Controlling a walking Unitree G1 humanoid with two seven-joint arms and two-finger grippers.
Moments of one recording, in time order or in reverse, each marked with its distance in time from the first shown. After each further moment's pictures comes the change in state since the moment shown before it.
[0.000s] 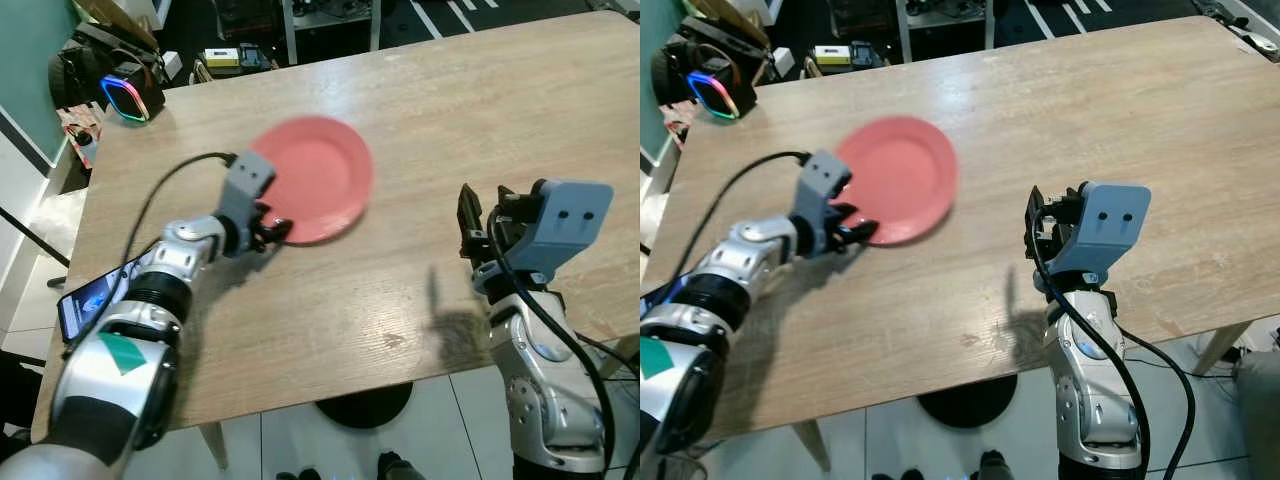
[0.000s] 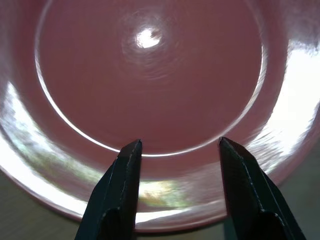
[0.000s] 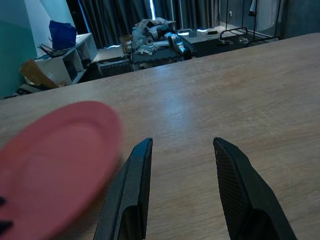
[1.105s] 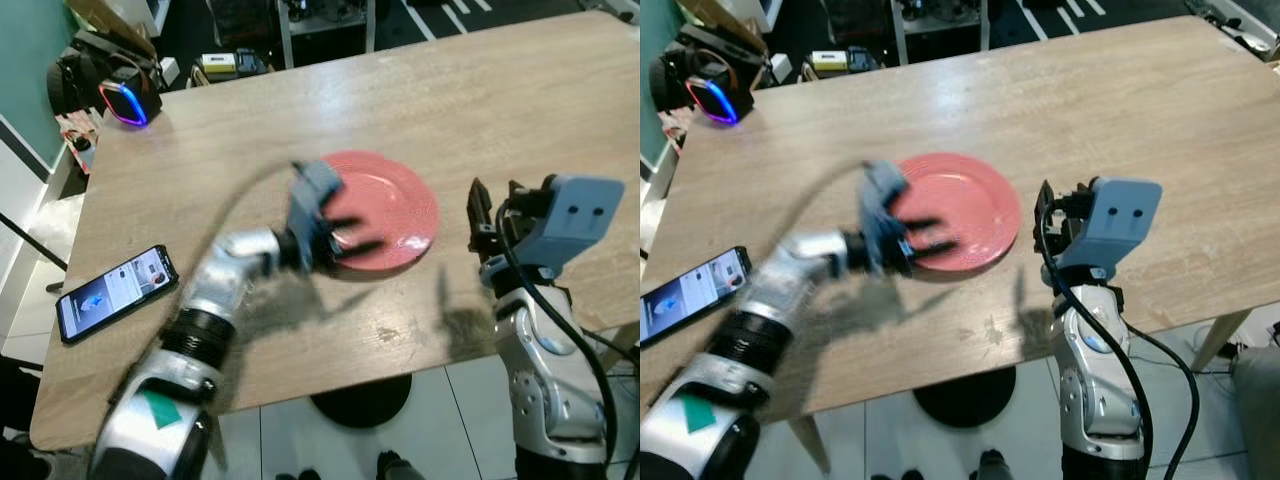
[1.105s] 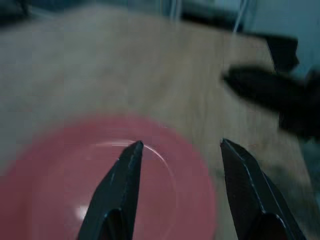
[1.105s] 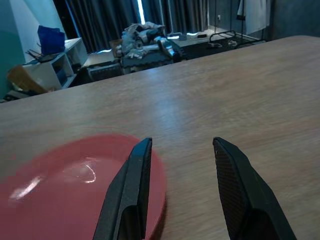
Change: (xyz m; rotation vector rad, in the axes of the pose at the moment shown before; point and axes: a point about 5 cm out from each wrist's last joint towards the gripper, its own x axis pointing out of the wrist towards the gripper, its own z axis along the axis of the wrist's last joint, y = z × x) left arm -0.022 -0.050 0.074 0.002 -0.442 -0.293; right arm 0.006 -0.007 -0.003 -0.001 -0.005 -0.027
